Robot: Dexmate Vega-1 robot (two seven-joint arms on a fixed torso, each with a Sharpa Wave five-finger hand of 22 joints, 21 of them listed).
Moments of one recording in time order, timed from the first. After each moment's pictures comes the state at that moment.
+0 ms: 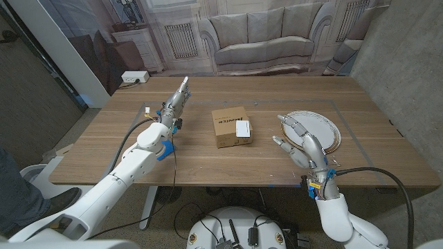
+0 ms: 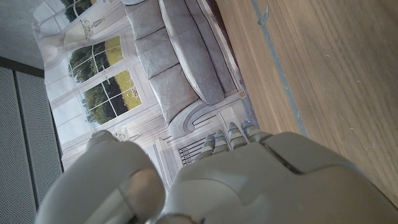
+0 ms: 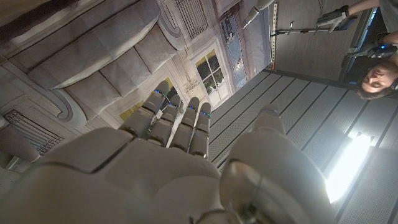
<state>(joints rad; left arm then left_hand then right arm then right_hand) 0.90 0.56 0.37 -1.51 -0.59 -0.20 0.11 0.52 0.02 -0.10 0.08 0.32 -0.08 0.05 0.20 0.18 -0.07 -0.01 0.20 0.18 -0.11 0.00 0.19 0.18 -0.14 -0.04 0.20 0.18 -1.53 -0.50 -0.15 -1.78 -0.69 0.68 -0.79 0.51 0.03 0.09 -0.14 0.26 0.45 -0.09 0.23 0.19 0.47 -0.11 0.26 0.19 0.39 -0.04 0.21 0.18 0.45 -0.05 0.26 0.18</state>
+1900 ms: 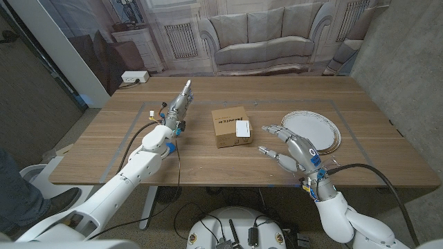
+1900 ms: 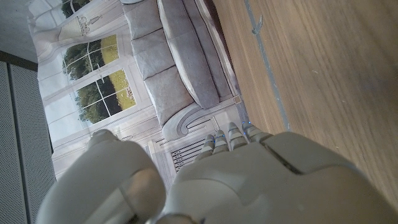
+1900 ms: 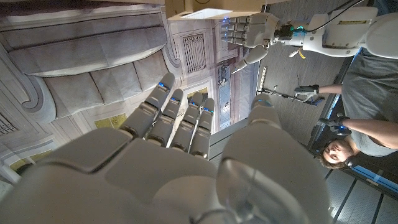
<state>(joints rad) 0.87 0.50 0.40 -1.41 -0.60 -0.24 0.07 0.53 0.03 -0.10 0.07 0.31 -0.08 0.05 0.20 0.18 -0.07 -0.01 0.20 0.18 -0.11 0.00 0.19 0.18 -0.15 -0.04 0.20 0.18 -1.53 -0.79 -0.34 -1.97 -0.74 0.22 -0.82 0.63 0.05 0.13 -0.16 0.29 0.52 -0.09 0.24 0.19 0.54 -0.11 0.26 0.19 0.49 -0.04 0.21 0.18 0.55 -0.05 0.27 0.19</state>
